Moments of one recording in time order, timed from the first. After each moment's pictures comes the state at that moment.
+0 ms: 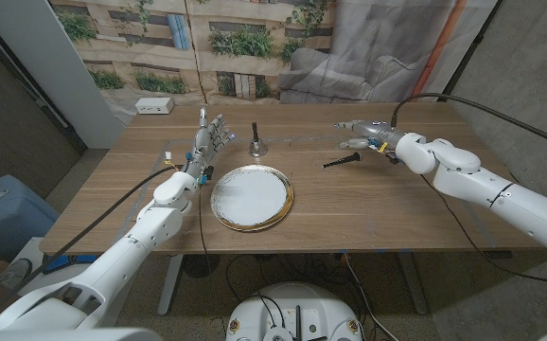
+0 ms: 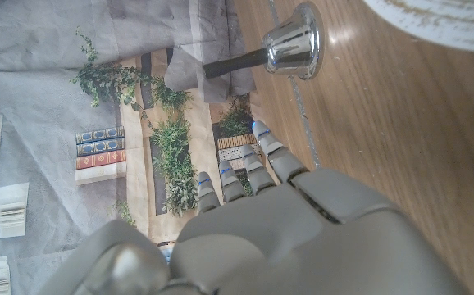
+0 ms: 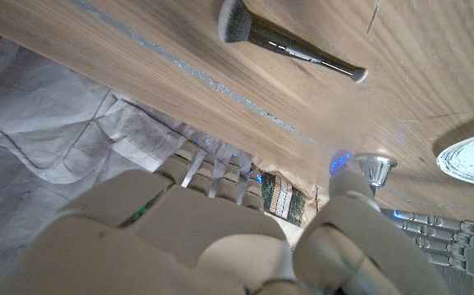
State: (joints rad) left arm 0.84 0.51 0.37 -1.30 -0.65 -0.29 -0.03; left_hand 0.01 0.06 -0.12 0.14 0.21 0.05 -0.21 0.19 0.19 0.09 -0.15 0.20 0.19 0.16 -0.04 0.18 0.18 0.33 0.02 0.20 0.18; right arm -0.58 -0.91 -0.71 -1.67 -0.60 -0.07 0.18; right_hand 0.33 0.02 0.43 -0.19 0.20 0.03 -0.13 0.20 0.18 0.13 -0.08 0.19 0.20 -0.01 0.02 0.19 0.26 0.16 0.06 0.18 0.17
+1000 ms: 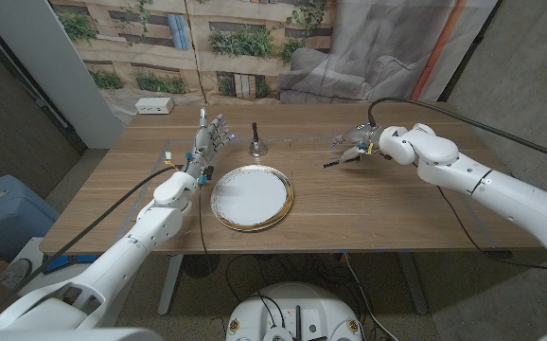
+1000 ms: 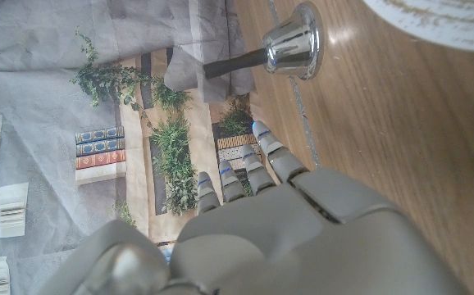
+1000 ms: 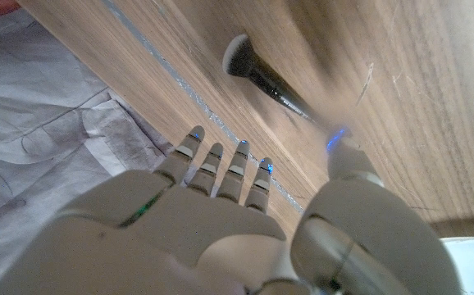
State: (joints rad) left arm 0.84 0.51 0.37 -1.30 -0.65 -0.29 -0.03; left_hand 0.01 0.06 -0.12 0.14 0.21 0.05 -0.21 0.19 0.19 0.09 -0.15 0.20 0.19 0.16 -0.04 0.18 0.18 0.33 0.02 0.20 0.18; right arm -0.48 -0.85 -0.83 -1.67 -0.88 -0.10 0.46; right_hand 0.55 -0.03 0.49 -0.18 0.24 0.21 -0.20 0.26 0.19 0.31 -0.13 0.24 0.20 0.10 -0.03 0.25 0.22 0.23 0.06 0.19 0.17
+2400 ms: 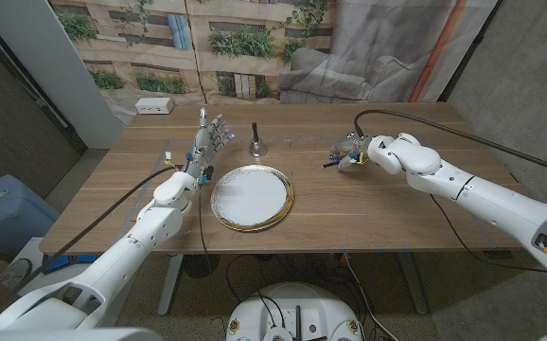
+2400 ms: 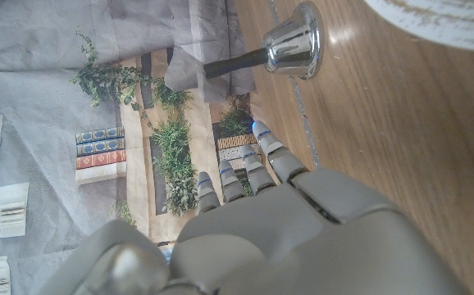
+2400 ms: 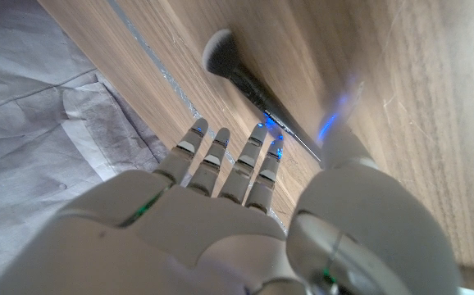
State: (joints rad) left arm 0.84 0.51 0.37 -1.30 -0.65 -0.29 -0.03; left_hand 0.01 0.06 -0.12 0.14 0.21 0.05 -0.21 0.19 0.19 0.09 -0.15 0.20 0.19 0.16 -0.04 0.18 0.18 0.33 0.02 0.20 0.18; right arm -0.47 -0.79 -0.88 -1.61 -1.02 -0.08 0.43; right_hand 0.69 0.00 0.48 -0.17 0.21 0.43 -0.22 0.31 0.19 0.57 -0.22 0.24 0.20 0.26 -0.04 0.31 0.22 0.32 0.01 0.20 0.17
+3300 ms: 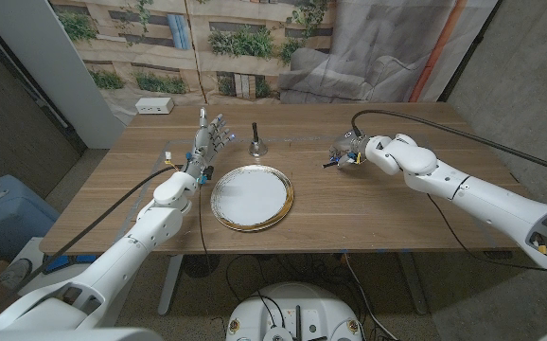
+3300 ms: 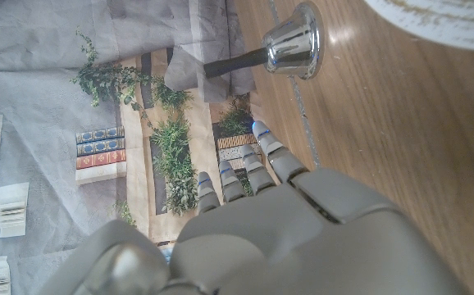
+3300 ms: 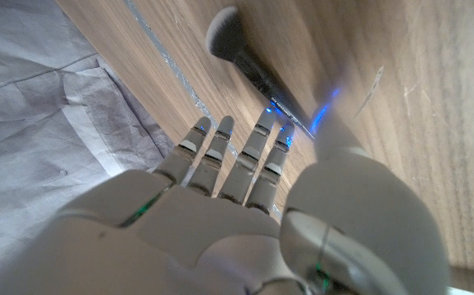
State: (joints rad) left arm 0.84 0.51 0.37 -1.30 -0.65 -0.29 -0.03; left_hand 0.01 0.06 -0.12 0.14 0.21 0.05 -0.21 0.19 0.19 0.09 -0.15 0.20 0.19 0.16 -0.04 0.18 0.18 0.33 0.02 0.20 0.18; right arm -0.45 -0.78 -0.90 -1.57 -1.05 -0.07 0.37; right_hand 0.83 0.03 0.42 -0.17 0.19 0.69 -0.22 0.40 0.21 0.81 -0.22 0.23 0.20 0.37 -0.04 0.39 0.25 0.36 0.00 0.20 0.17
